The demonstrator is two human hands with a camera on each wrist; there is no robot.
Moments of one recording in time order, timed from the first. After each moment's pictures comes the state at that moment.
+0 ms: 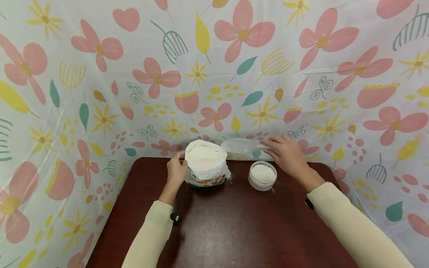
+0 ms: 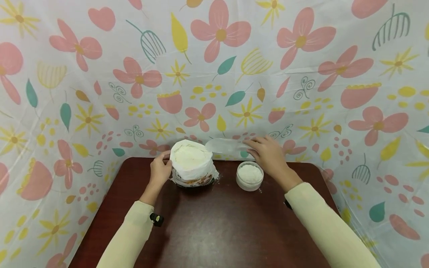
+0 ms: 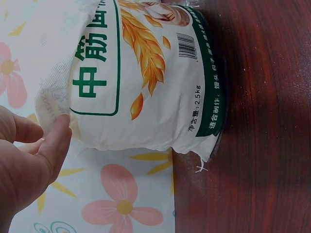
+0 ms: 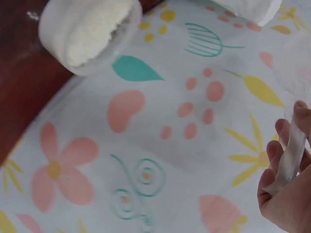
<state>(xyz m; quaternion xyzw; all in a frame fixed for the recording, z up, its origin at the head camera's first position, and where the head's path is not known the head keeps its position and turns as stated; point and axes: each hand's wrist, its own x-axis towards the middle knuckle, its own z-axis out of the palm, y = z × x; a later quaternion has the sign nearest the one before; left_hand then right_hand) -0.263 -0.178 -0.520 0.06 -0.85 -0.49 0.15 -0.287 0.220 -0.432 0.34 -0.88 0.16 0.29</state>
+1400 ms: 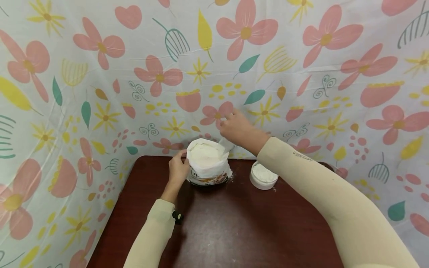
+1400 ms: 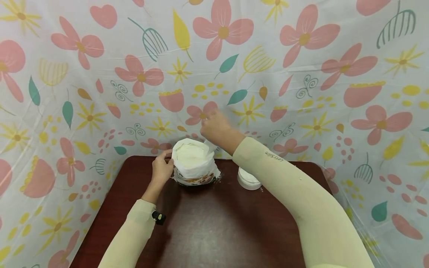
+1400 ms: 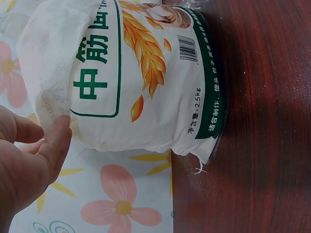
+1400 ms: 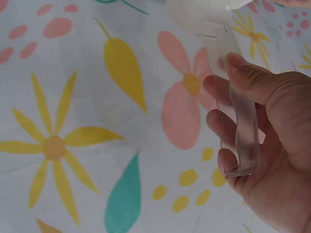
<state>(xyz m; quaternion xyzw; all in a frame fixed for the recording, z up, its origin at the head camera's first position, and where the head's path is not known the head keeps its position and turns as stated) -0.262 -0.176 -0.520 0.06 -0.85 -0.49 0.15 -0.312 0.054 -0.328 0.40 -0.85 -0.32 0.13</state>
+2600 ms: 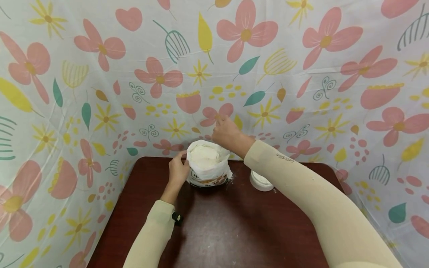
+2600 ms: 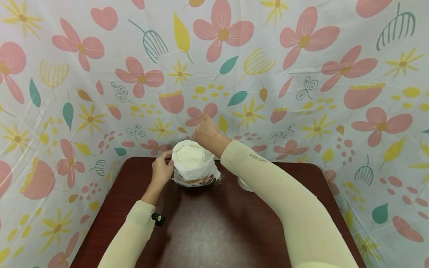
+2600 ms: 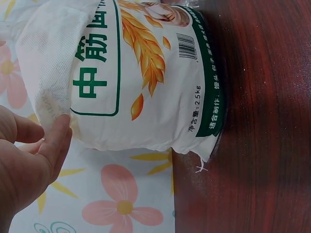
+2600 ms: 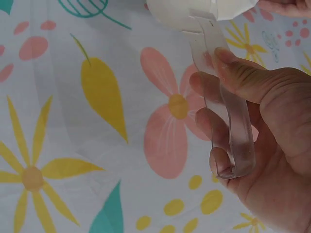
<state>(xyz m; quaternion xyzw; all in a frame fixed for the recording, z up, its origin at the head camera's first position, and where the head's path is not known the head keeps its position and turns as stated) -0.261 -0.175 -0.521 0.06 -0.86 -0.49 0.14 -0.315 0.022 -0.346 0.38 -0.83 -0.39 0.09</state>
